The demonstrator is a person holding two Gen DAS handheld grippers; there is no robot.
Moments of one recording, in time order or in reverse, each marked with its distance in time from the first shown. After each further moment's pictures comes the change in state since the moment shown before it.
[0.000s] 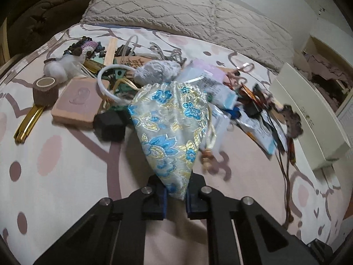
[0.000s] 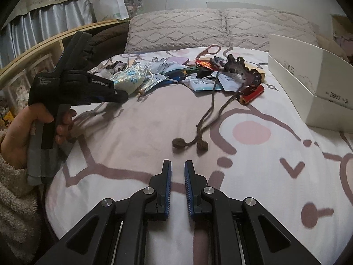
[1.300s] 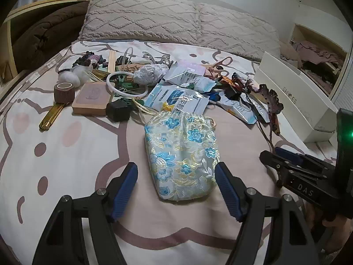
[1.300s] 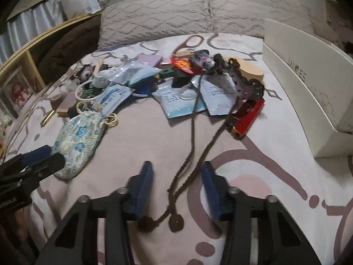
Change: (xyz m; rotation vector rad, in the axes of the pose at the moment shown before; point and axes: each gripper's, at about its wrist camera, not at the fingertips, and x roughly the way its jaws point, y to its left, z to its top) left arm -0.047 -0.009 -0.037 0.101 -0.062 0.022; right arm 0.058 -0.028 0.067 0.087 0.116 -0.054
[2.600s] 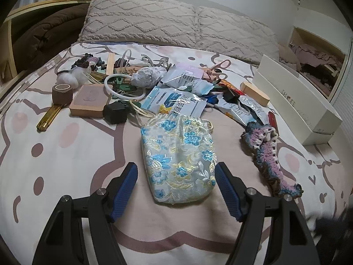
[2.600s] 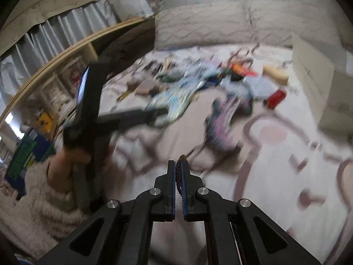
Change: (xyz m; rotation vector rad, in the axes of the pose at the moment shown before) left arm 0.002 -0.003 0.000 -0.005 -0.021 -0.004; right arm -0.109 0.033 -0.045 -0.096 -0.043 0.258
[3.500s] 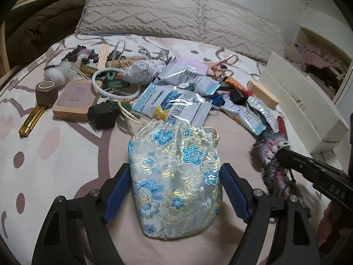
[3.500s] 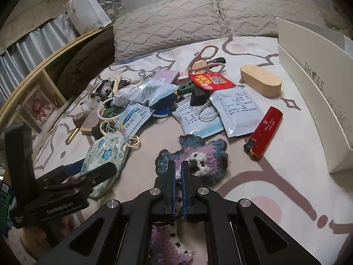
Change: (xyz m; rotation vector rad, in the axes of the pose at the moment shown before) left arm 0.039 -0.004 0.016 -0.025 0.057 0.004; right arm 0.088 -0.073 0.060 0.168 0.020 -0.078
